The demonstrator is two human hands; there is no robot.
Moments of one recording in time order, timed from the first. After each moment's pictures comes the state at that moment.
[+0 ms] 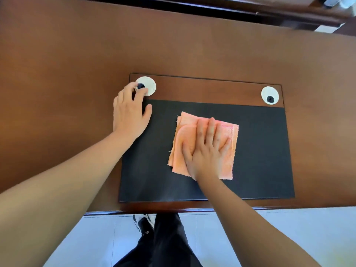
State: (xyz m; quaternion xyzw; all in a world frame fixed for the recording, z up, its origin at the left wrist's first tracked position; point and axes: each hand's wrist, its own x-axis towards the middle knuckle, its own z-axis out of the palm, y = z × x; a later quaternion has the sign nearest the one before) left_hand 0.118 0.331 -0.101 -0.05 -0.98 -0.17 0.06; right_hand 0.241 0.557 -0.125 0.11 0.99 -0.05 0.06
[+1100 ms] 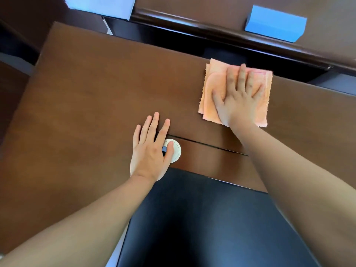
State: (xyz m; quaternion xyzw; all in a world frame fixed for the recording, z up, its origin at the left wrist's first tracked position) left_hand 0.030 0.327 -0.131 0.03 -1.00 -0.09 0.01; right_hand -0.162 0.560 -0.117 -0.01 0.99 -0.07 0.08
